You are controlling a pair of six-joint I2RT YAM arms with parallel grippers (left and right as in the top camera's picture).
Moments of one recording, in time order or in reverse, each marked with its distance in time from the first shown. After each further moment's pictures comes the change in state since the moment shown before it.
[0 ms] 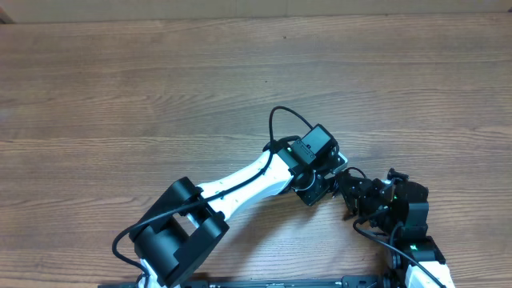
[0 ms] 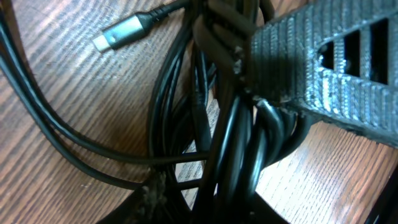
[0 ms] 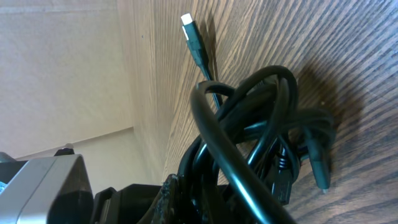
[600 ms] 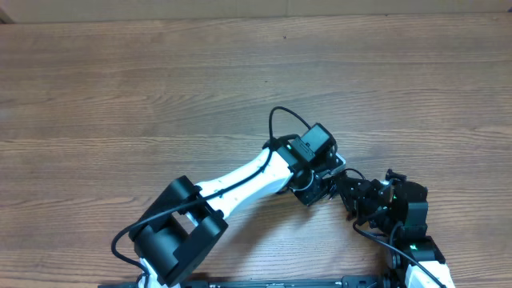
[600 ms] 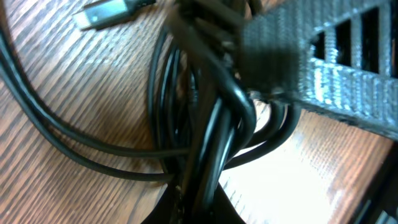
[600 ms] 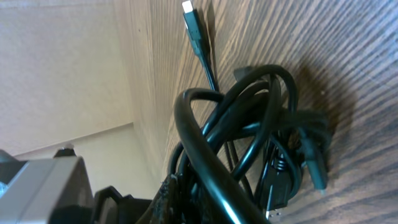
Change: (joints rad) left arm 0.017 0.000 0.021 -0.069 0.031 0.018; right arm 0.001 0.002 0.000 -0.014 -0.025 0.001
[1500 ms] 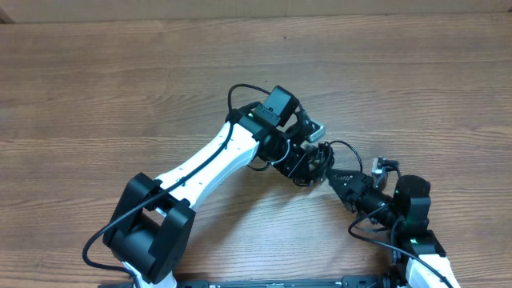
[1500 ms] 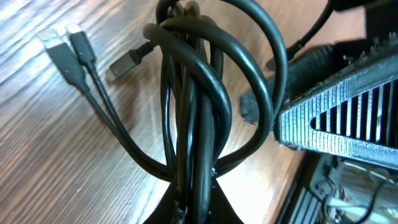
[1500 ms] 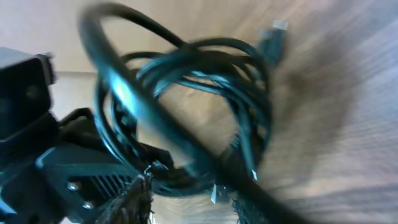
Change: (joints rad) left arm 0.202 -0.074 0.053 -0.081 0.277 0.058; right arm 0.000 0.058 0.043 0.143 -0.173 -0.259
